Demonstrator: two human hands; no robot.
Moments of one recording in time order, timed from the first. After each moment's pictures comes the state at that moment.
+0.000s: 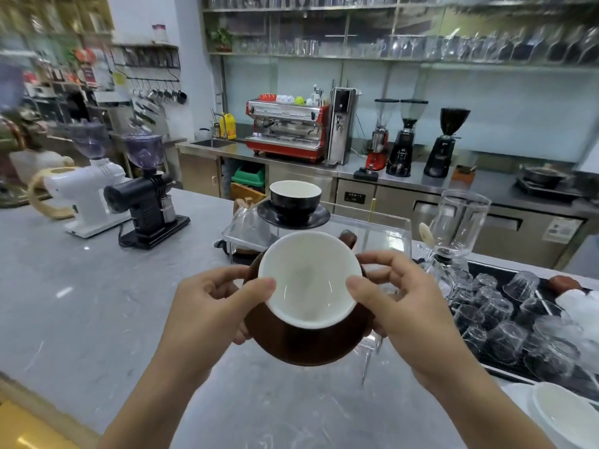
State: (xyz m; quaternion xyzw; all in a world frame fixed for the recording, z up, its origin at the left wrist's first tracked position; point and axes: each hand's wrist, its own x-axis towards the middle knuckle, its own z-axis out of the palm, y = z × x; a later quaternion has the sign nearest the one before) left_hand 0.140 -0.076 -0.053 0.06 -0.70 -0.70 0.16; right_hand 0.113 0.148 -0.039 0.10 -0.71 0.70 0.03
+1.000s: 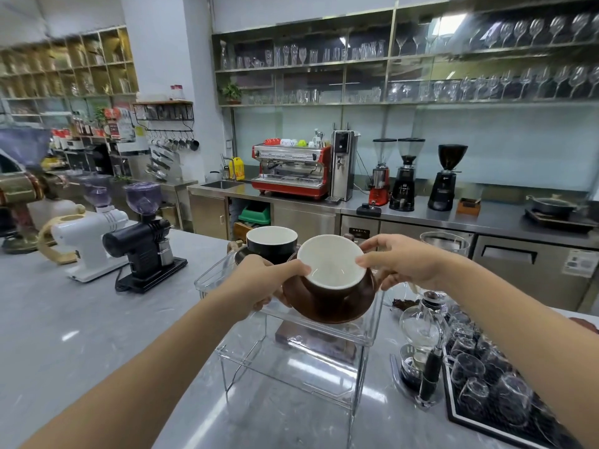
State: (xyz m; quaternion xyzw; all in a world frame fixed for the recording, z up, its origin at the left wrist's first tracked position) left_hand -0.003 -0.017 -0.009 0.11 -0.82 -0.56 -0.03; right_hand -0.068 0.240 0.021 0.15 -0.84 0.49 -0.16
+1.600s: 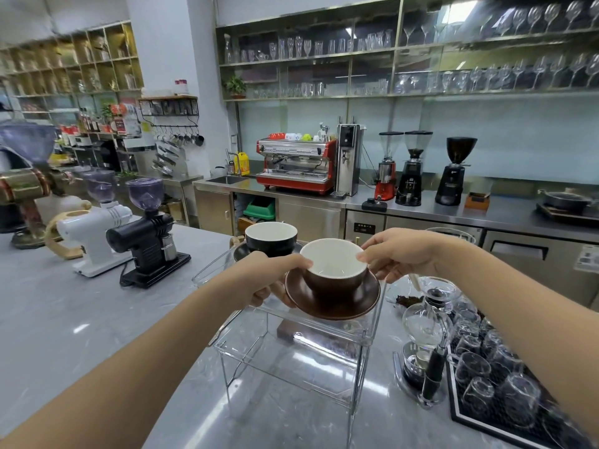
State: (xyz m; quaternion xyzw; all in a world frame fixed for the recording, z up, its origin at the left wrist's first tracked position) left_hand -0.022 -0.018 -0.008 0.11 -0.84 -0.52 -0.11; right_hand -0.097 0.241 0.028 0.14 -0.86 0.42 -0.24
